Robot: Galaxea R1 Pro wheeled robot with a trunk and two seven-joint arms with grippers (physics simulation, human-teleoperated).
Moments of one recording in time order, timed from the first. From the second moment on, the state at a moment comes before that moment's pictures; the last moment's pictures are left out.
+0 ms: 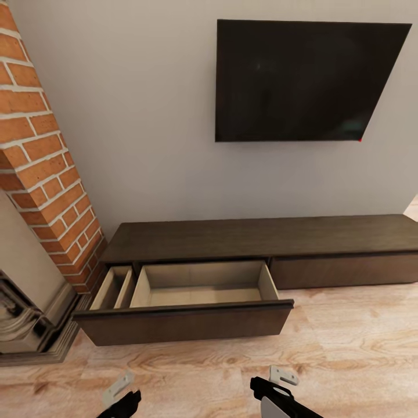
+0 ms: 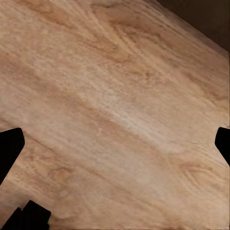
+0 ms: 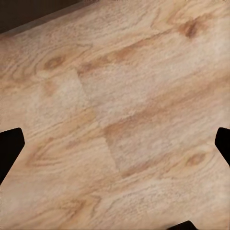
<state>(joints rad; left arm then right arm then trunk) -0.29 0.13 -0.48 -0.61 1.08 0.00 0.35 -0.52 0.00 0.98 -0.36 -1.25 -0.06 -0.48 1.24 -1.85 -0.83</state>
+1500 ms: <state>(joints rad) -0.29 0.13 -0.48 -0.61 1.08 0.07 0.35 -0.52 0.01 0.98 -0.35 -1.25 -0.04 -0.48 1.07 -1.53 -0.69</state>
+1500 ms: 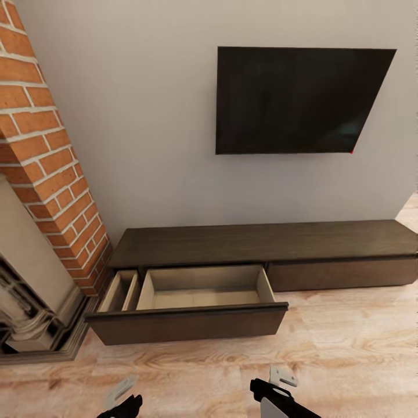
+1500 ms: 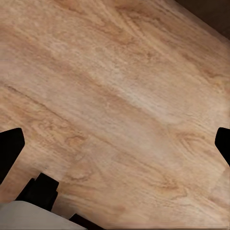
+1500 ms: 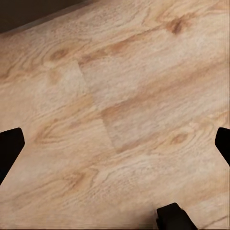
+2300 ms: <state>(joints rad) -0.29 0.13 -0.48 -0.60 1.08 0.07 0.35 -0.52 0.01 0.98 -0.35 -1.26 -0.04 -0.48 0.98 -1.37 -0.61</state>
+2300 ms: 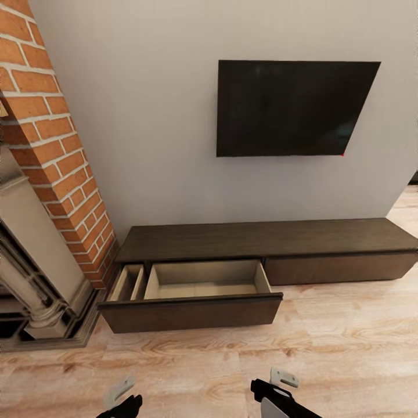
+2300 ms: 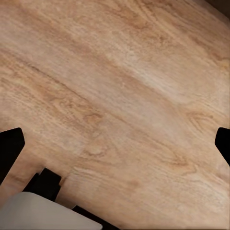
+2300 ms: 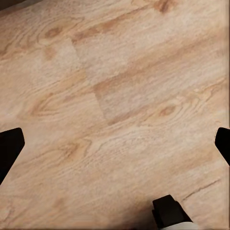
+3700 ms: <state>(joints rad) -0.29 0.18 -0.46 -0.47 1.08 0.05 0.35 -0.52 0.01 0.99 -0.28 -1.25 -0.05 -0.48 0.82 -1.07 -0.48</state>
